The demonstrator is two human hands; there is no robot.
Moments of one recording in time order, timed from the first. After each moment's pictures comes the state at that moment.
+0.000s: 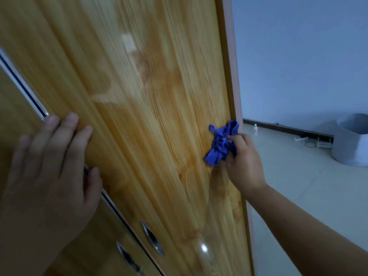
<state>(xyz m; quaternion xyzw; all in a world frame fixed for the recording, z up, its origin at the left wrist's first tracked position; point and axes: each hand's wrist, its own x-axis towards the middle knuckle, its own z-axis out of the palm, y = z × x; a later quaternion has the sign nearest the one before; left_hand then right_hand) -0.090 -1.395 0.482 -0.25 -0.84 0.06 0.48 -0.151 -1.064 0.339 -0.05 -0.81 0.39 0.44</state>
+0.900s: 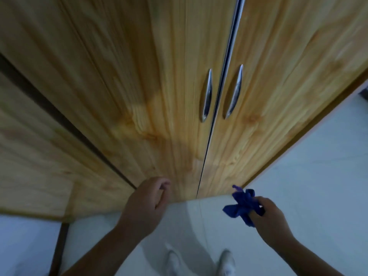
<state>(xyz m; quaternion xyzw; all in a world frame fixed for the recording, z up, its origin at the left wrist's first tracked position) 0.123 -1.487 0.140 0.01 -0.94 -0.33 0.06 0.080 -1.147 0.090 -0.06 -0.90 0.40 -0.17</state>
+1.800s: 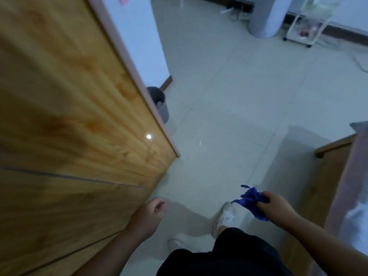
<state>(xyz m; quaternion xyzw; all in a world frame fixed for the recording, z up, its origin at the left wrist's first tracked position) 0.084 -1.263 0.006 -0.13 -0.88 -0.23 -0.40 0.293 -0.918 -0.004 -0.45 -0.75 0.42 -0.25</state>
